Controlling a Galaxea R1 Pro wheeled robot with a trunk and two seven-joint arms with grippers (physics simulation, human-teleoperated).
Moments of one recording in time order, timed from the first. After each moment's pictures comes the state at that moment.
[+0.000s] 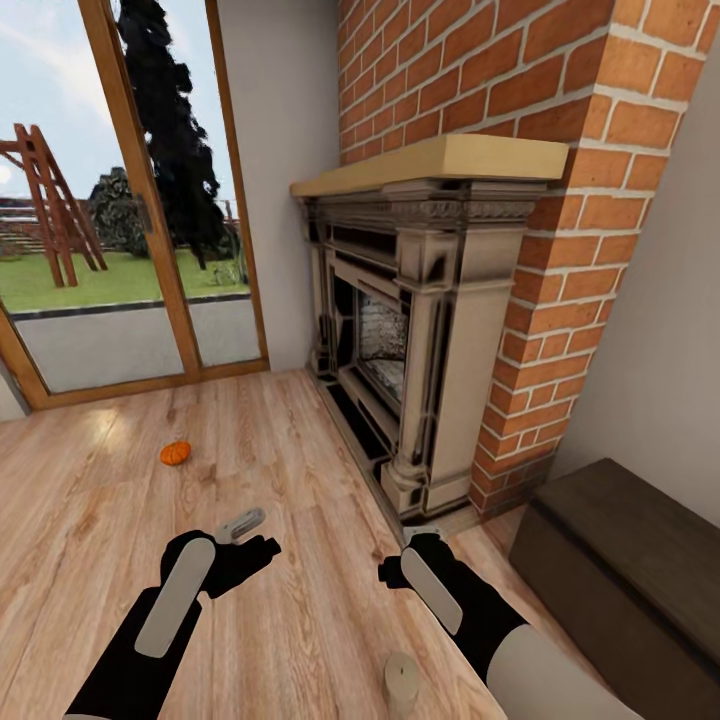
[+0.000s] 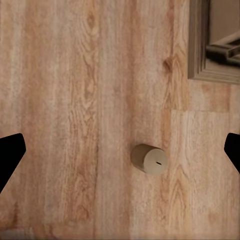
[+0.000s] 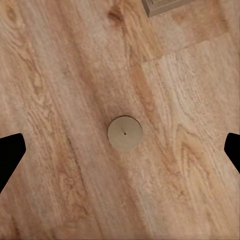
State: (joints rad) left arm -0.40 0.01 -0.08 -1.35 1.04 0.86 0.81; right arm -0.64 0.09 0.57 -0.81 -0.77 0.74 -0.60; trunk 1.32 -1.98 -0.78
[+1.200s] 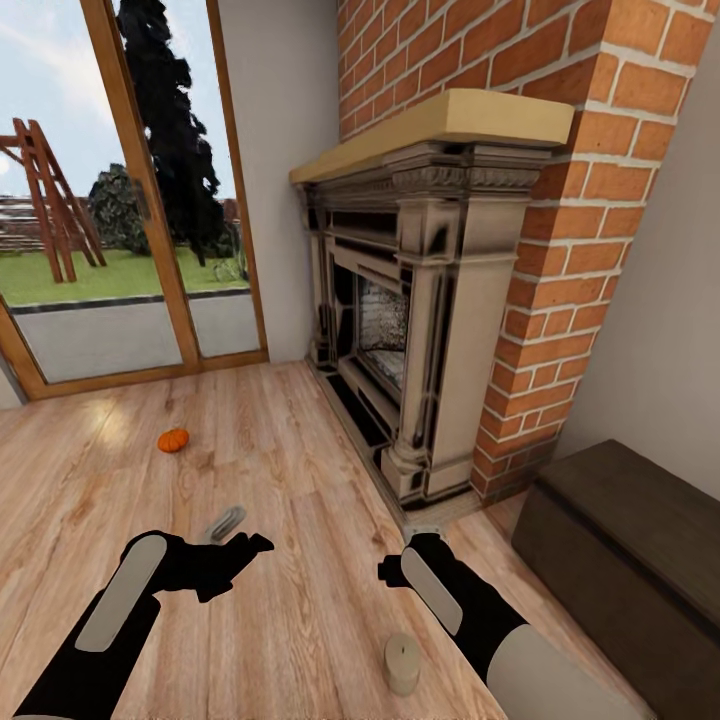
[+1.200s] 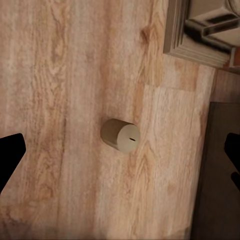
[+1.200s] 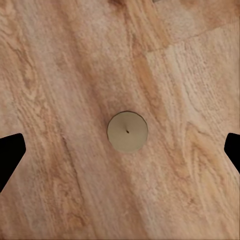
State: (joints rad) left arm -0.40 0.13 -0.05 -1.34 1.42 0.90 0.80; right arm -0.64 0.09 0.57 -0.81 -0.76 0.73 -0.59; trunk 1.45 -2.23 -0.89
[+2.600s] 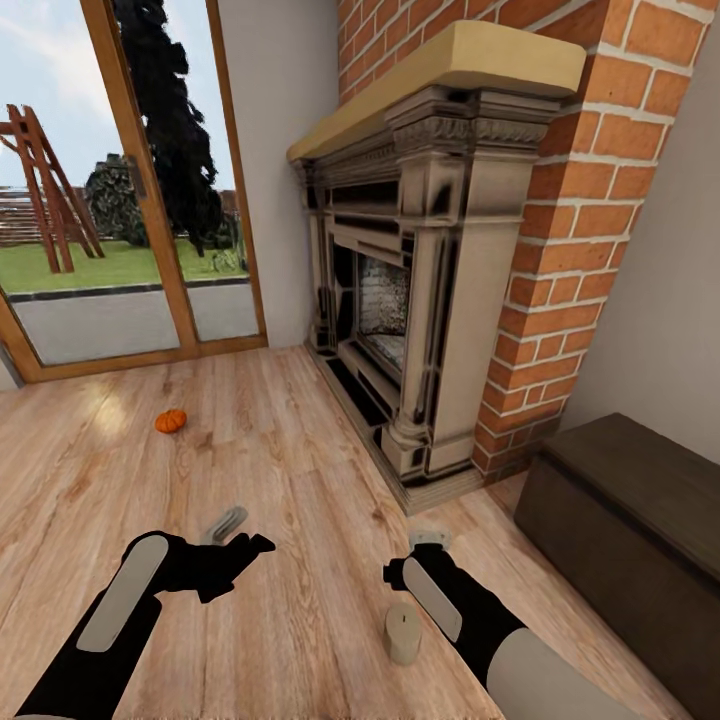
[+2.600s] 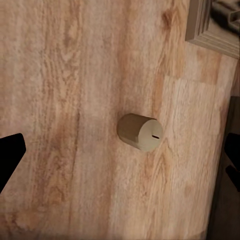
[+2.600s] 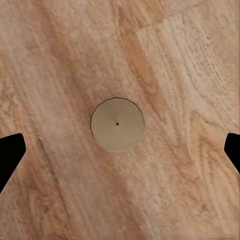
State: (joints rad) left arm -0.40 0.13 -0.05 -1.34 1.42 0.90 0.80; right arm -0.64 0.09 0.57 -0.73 -0.75 0.62 -0.59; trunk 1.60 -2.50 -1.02
